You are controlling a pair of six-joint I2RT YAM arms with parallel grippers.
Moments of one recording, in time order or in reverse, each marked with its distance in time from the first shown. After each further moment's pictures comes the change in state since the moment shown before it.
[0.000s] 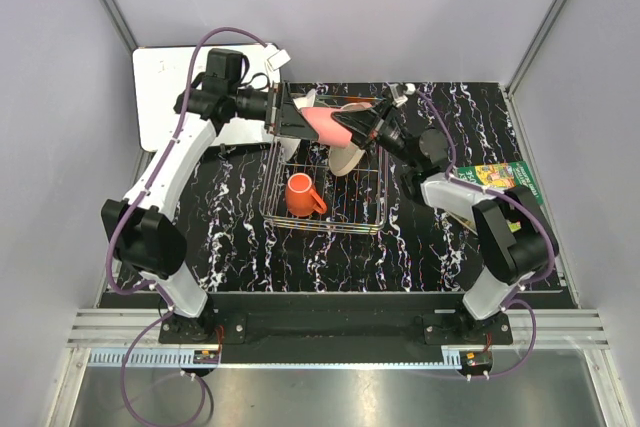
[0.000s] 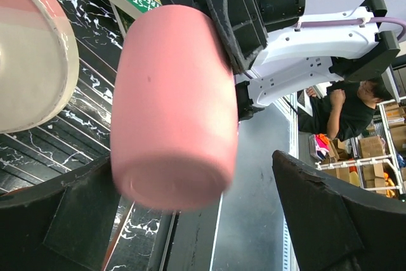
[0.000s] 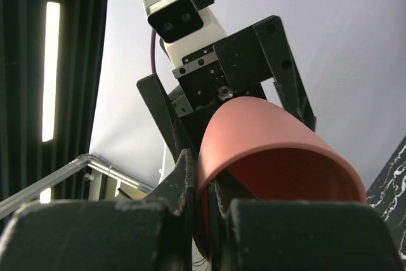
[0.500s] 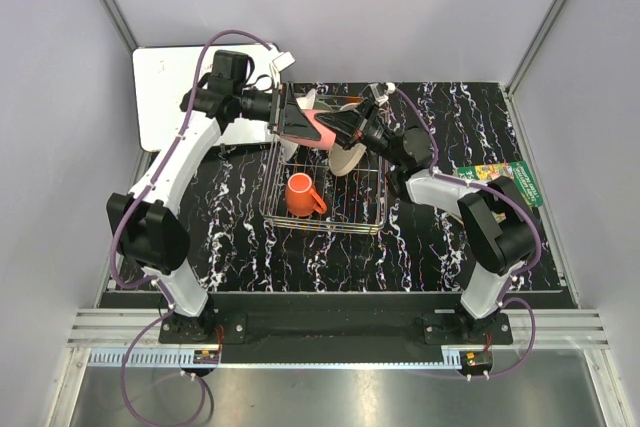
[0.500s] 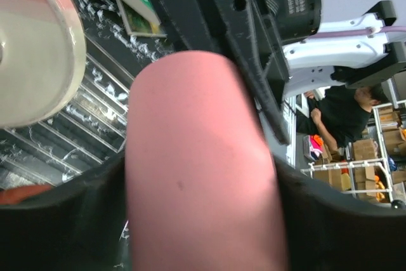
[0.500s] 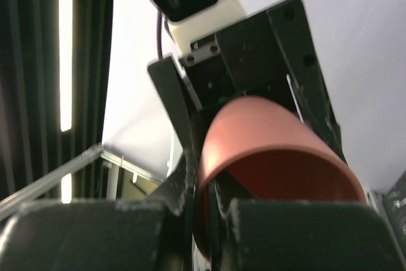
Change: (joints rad) left arm -0.013 0.033 0.004 -0.002 -0.021 -0.016; right arm 0.087 0.100 0.100 0.042 0.017 0.051
